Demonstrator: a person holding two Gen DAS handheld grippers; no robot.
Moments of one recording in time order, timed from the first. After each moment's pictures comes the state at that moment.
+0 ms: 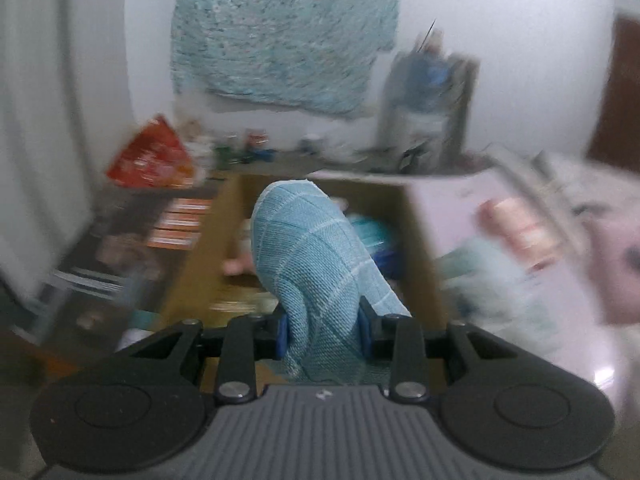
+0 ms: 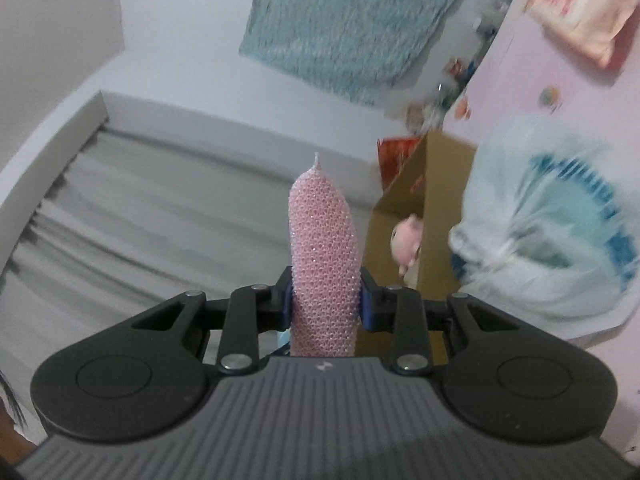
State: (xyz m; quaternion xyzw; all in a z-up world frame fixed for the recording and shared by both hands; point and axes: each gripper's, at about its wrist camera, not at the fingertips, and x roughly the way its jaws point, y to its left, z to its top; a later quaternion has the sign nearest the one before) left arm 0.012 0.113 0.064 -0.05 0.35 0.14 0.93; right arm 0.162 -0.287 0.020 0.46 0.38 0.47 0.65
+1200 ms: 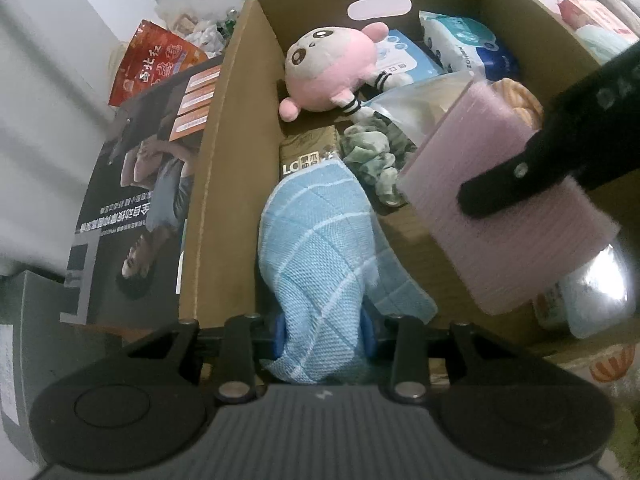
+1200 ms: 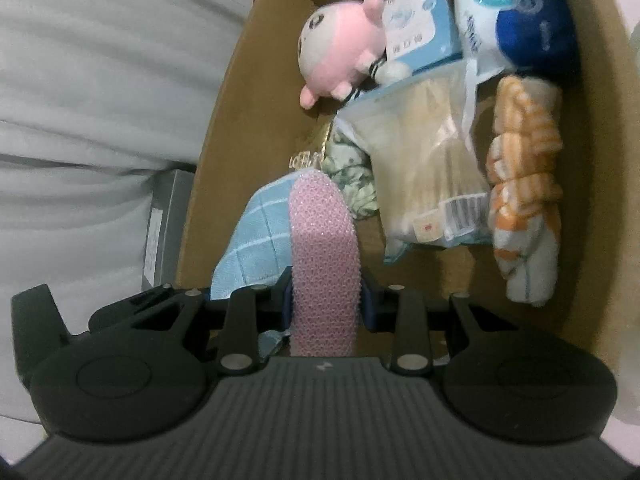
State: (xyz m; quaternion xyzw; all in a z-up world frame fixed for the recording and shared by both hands) left arm 0.044 0.187 -0.049 0.06 0.57 0.14 0.81; right arm 0.184 0.042 -0.022 0.15 0.63 0.41 0.64
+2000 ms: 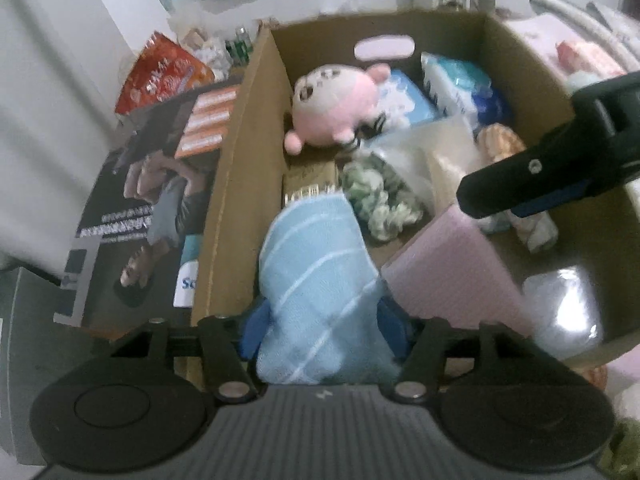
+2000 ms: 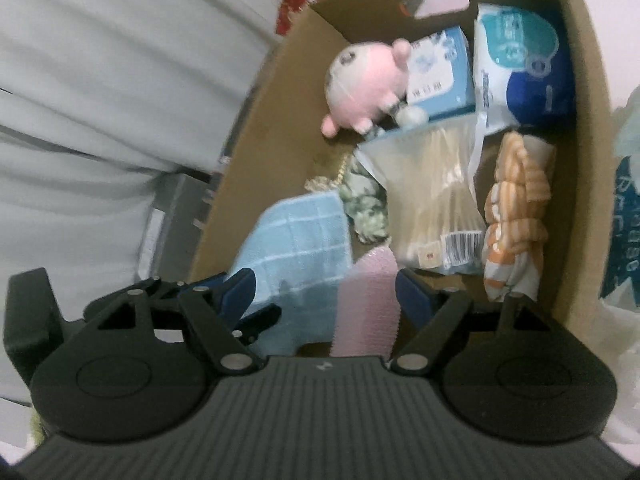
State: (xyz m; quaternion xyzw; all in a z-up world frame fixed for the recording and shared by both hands) left arm 0.034 0.180 -0.022 0.03 0.52 0.14 0.84; right arm 0.180 0.036 0.012 0.13 0.58 0.43 0.68
